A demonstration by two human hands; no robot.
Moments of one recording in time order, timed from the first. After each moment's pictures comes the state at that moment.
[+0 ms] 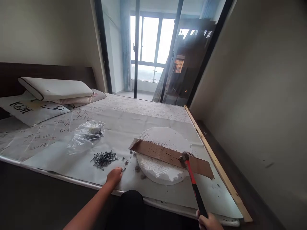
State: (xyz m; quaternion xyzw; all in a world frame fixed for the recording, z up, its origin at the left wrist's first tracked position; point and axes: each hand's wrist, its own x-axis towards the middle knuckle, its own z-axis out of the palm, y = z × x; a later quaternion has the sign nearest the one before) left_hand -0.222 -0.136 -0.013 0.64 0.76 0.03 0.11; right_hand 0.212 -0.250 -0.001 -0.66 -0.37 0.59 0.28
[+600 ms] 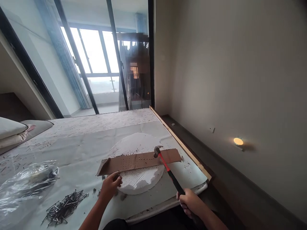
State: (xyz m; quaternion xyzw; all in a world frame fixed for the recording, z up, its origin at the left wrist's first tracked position) left_hand -0.103 -0.084 0.084 0.67 0.58 0.33 0.32; right_hand 0.217 -0.239 0.064 -0.61 -0.33 0.63 0.36
